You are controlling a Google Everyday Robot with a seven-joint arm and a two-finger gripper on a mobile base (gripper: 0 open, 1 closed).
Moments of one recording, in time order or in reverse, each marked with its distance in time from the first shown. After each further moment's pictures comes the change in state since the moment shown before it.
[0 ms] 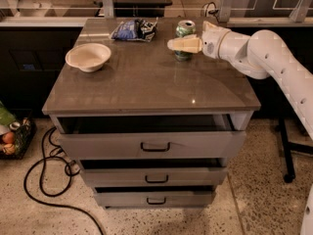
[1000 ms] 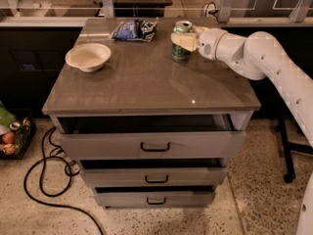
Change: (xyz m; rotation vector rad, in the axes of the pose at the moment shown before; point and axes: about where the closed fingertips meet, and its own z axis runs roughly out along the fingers) arm 0.005 0.005 0.009 -0.016 -0.006 0.008
